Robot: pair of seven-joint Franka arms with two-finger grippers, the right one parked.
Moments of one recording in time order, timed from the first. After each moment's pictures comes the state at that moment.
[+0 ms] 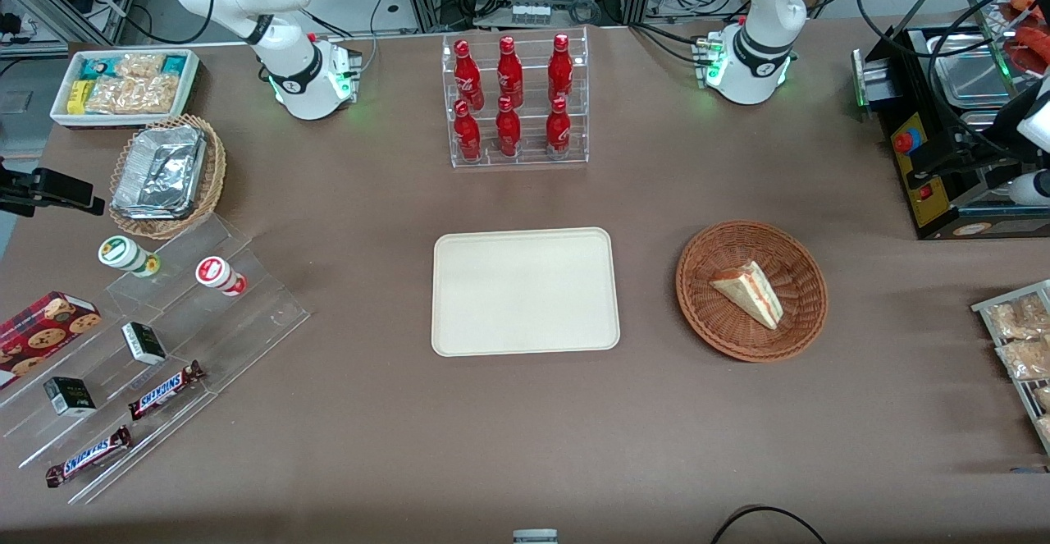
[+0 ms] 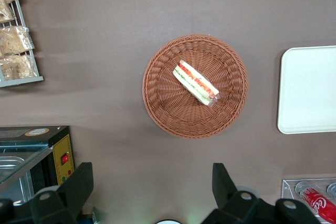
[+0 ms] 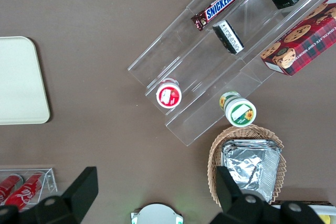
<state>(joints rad) -0.03 0.02 0.02 -1.49 0.00 1.46 0.01</state>
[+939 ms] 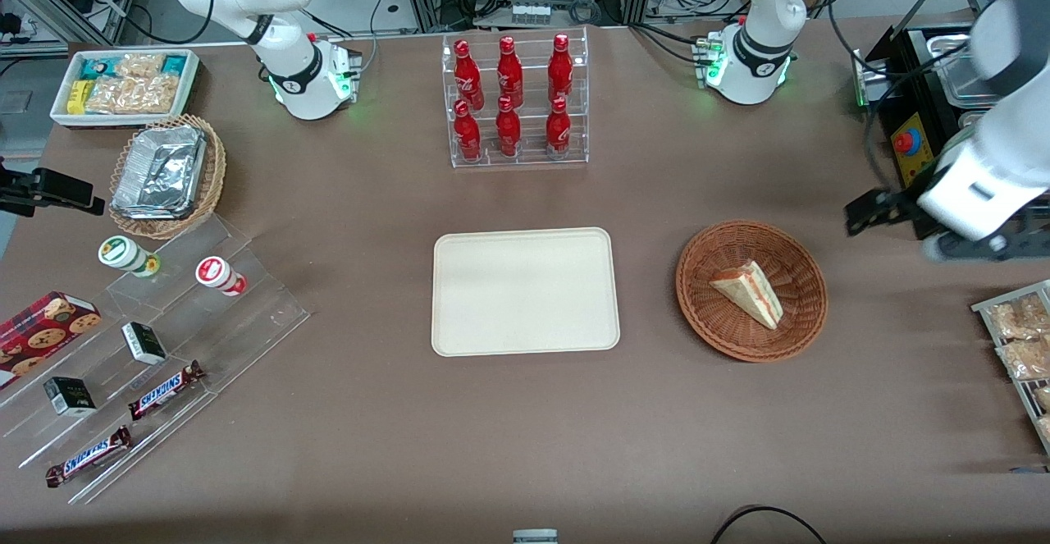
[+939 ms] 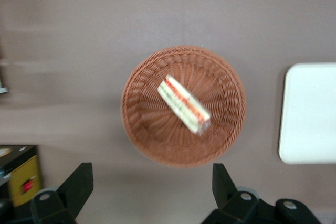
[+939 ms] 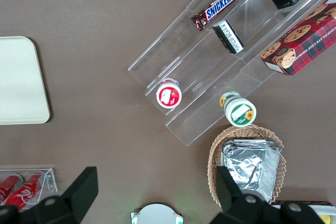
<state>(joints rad) -0.04 0.06 -0.05 -1.75 0.00 1.79 -0.12</state>
